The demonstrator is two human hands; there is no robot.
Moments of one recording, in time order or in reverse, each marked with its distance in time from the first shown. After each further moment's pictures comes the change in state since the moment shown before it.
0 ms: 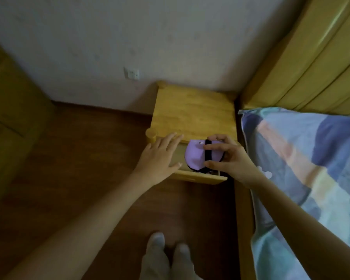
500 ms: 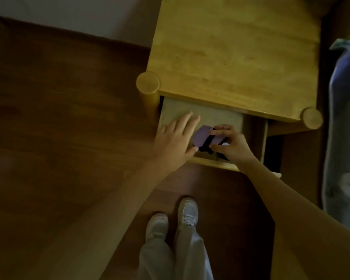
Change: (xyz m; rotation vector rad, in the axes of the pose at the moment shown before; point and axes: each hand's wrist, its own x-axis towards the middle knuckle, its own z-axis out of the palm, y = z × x) left_hand 0.107 -0.083 0.281 -0.073 -0.141 -0.078; right_hand 0.175 0.326 0.118 -0.030 0.006 0.352
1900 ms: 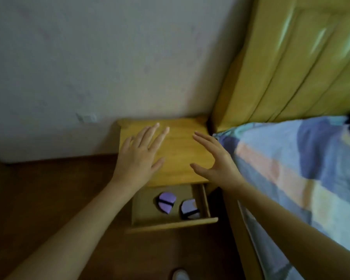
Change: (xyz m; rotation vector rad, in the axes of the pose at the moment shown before) left_hand 0.041 0.111 -0.292 0.296 0.317 0.233; right_hand -0.140 -0.216 -0.213 -0.206 0.387 -0.514
